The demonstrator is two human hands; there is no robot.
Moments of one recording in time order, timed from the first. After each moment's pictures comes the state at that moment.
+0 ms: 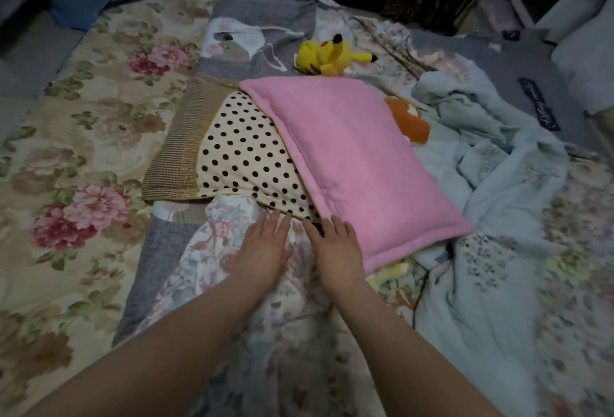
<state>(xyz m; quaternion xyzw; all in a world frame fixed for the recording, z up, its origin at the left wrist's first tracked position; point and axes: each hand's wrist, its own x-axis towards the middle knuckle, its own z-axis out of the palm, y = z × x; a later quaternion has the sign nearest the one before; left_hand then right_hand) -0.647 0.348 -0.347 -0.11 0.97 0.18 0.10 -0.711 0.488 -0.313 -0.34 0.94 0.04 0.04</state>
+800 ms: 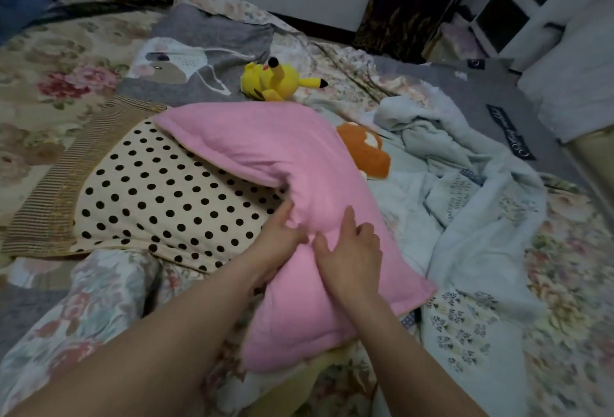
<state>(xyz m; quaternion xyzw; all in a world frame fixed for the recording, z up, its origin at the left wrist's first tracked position) -0.866 0.461 -0.343 -0.21 0.60 0.77 0.00 -0.893 0.589 -0.332 -0.08 0.99 -0.14 0.05</state>
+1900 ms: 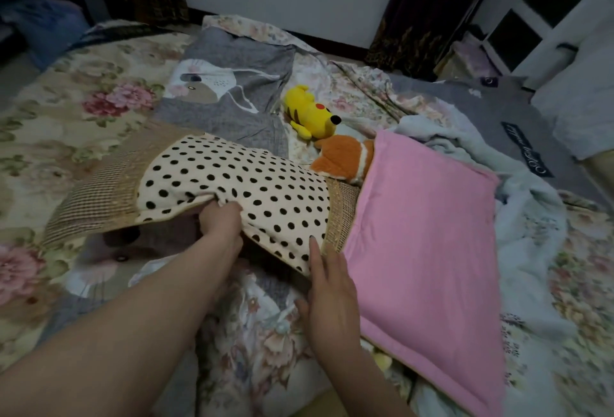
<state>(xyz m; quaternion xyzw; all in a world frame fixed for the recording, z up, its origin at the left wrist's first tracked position) -0.861 0.322 -0.350 -0.56 0.42 0.69 -0.17 -0.810 0.534 -0.343 -0.24 0.96 -0.16 0.07</state>
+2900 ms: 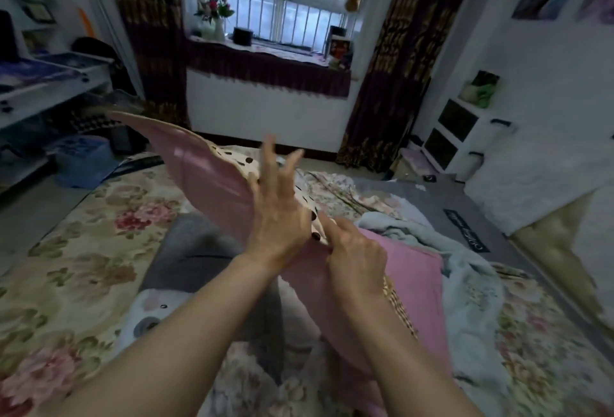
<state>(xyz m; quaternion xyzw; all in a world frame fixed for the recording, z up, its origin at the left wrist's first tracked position) -0.794 0.367 -0.021 -0.03 0.86 0.31 -0.40 -0.810 0.499 -0.034 -0.25 0.92 -0.10 -0.28</state>
